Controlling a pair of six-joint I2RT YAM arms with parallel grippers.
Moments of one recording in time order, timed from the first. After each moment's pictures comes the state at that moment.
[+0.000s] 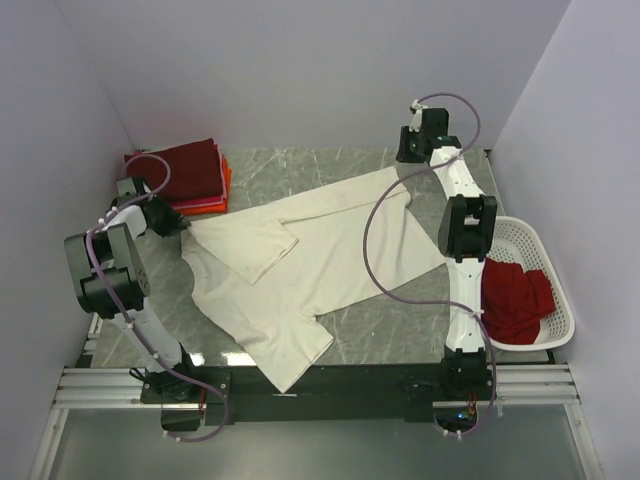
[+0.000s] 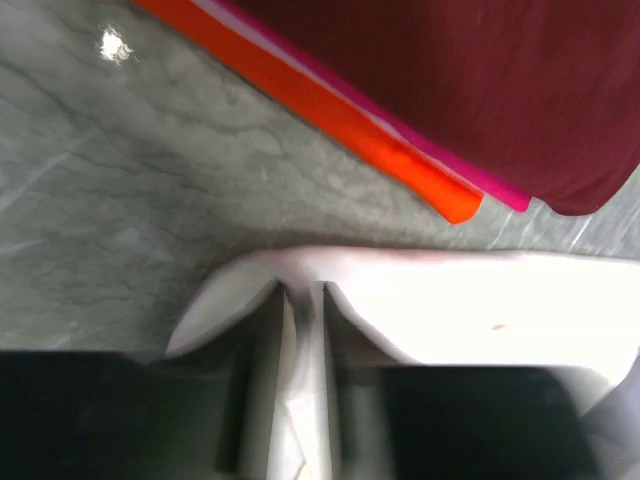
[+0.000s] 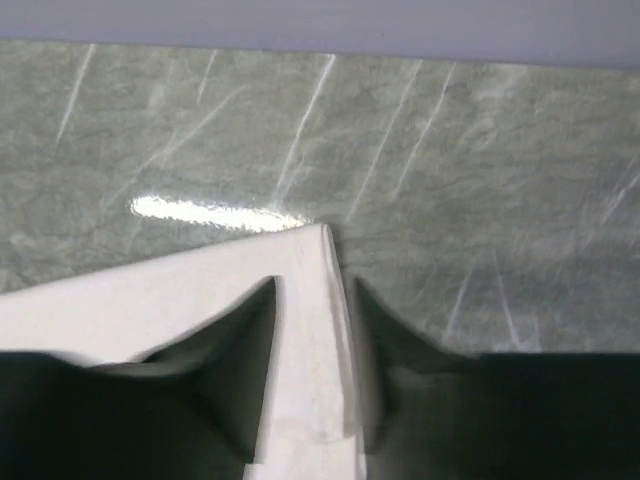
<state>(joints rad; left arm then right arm) 0.32 1.83 1.16 -0.27 0.32 -0.60 0.02 2.52 2.33 -0.53 -0.20 0.06</state>
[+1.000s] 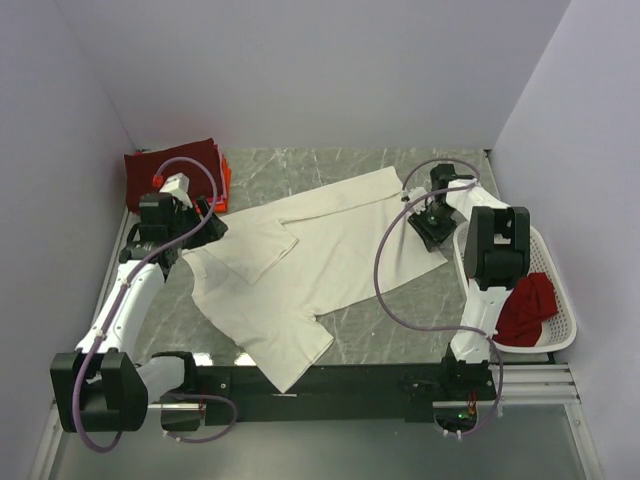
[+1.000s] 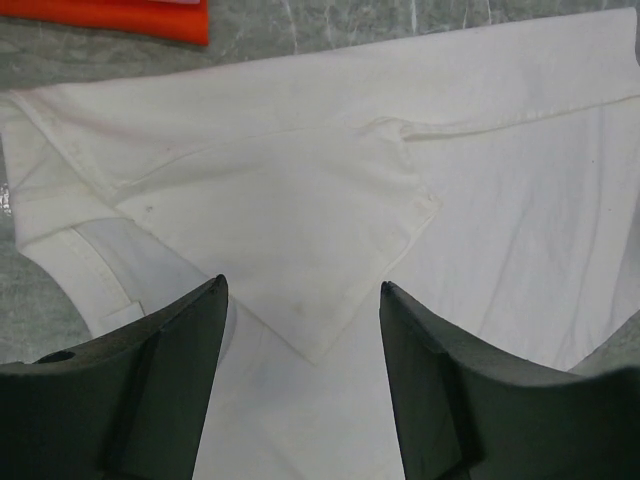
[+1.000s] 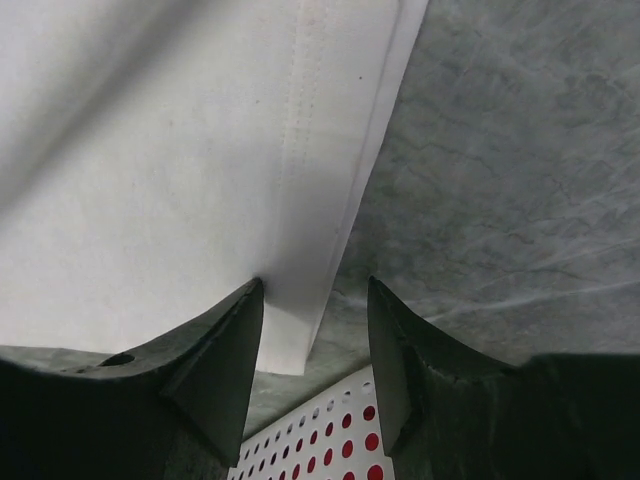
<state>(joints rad) 0.01 1.12 0.83 -0.32 0.24 -0.36 -0.01 2.02 1.45 -0.85 -0.06 -0.68</state>
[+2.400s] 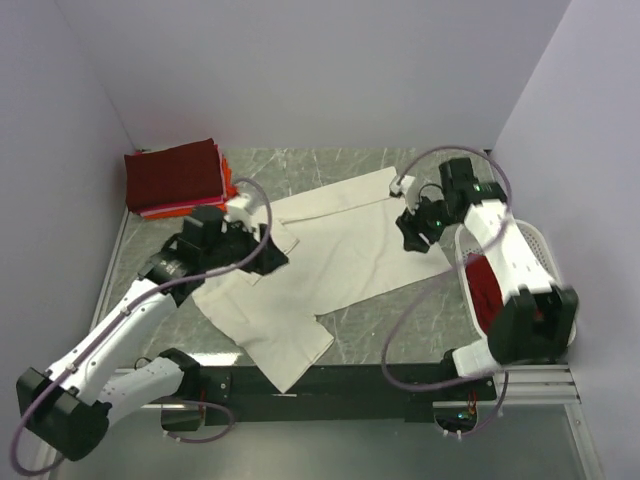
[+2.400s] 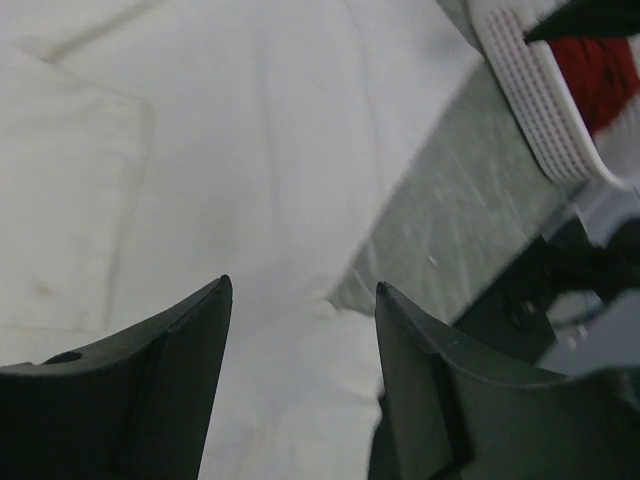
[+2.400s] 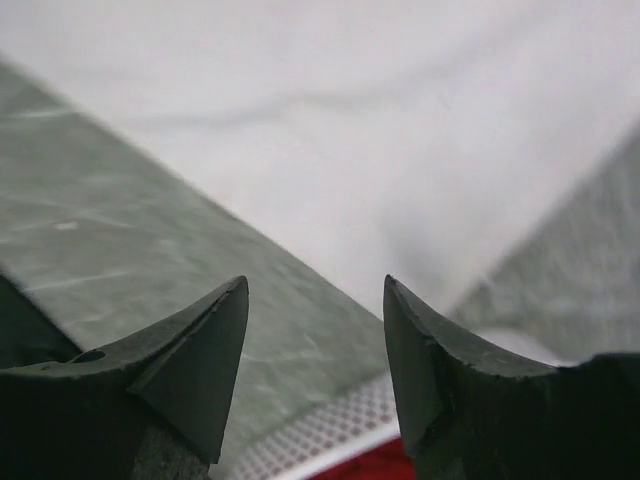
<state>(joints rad) -0.42 0.98 0.86 -0.39 0.38 -0.33 0.09 1.55 1.38 -1.06 -0.38 -0.78</state>
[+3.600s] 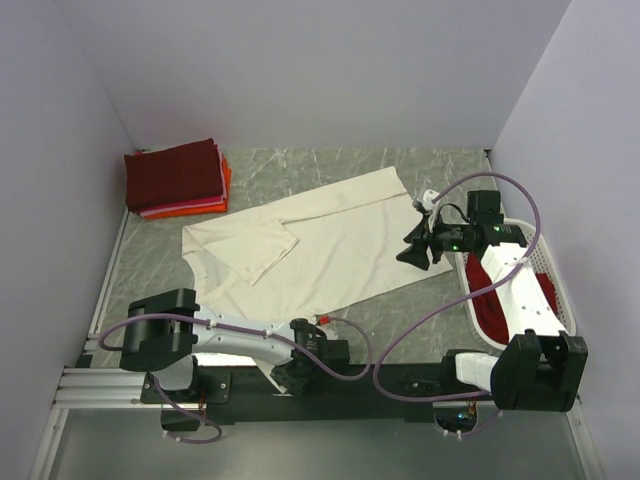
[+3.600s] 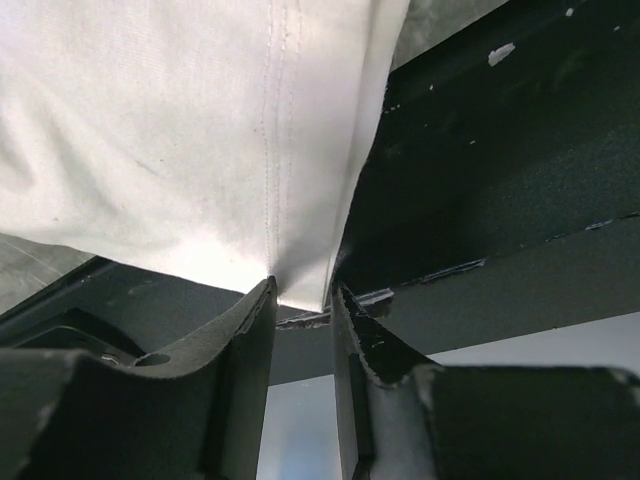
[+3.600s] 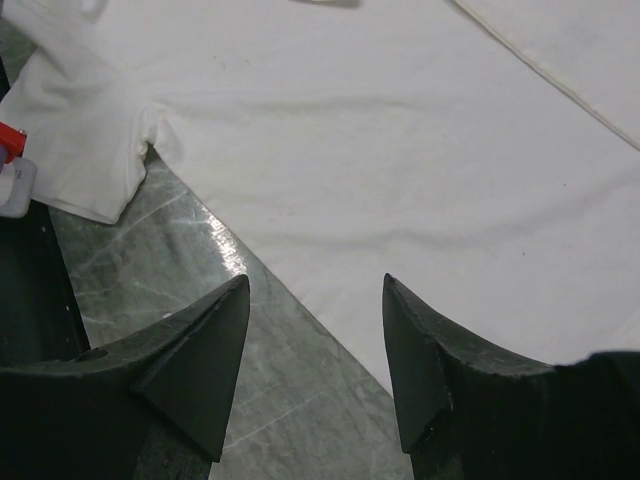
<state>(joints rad) -1.49 1.65 0.97 -0.93 -0.09 -0.87 -0.06 1.20 0.97 -0.75 -0.98 -0.80</state>
